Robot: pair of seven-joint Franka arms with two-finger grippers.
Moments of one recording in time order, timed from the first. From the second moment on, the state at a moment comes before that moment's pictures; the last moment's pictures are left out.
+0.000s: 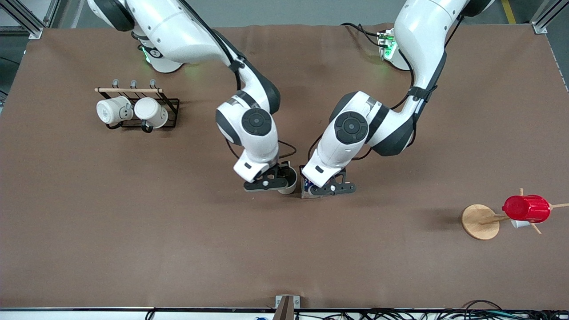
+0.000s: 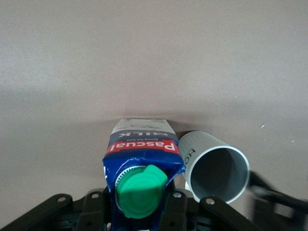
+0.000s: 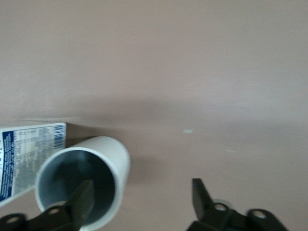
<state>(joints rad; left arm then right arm) -0.47 0.63 -0.19 -1.44 0.02 2.15 -0.69 0.60 0.68 0.07 -1.35 -0.14 2.10 0.67</state>
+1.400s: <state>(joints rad) -0.09 0.14 -0.13 -1.36 0.05 1.56 -0.24 -0.07 -0.05 -0.04 -1.56 -0.01 1.60 0.12</state>
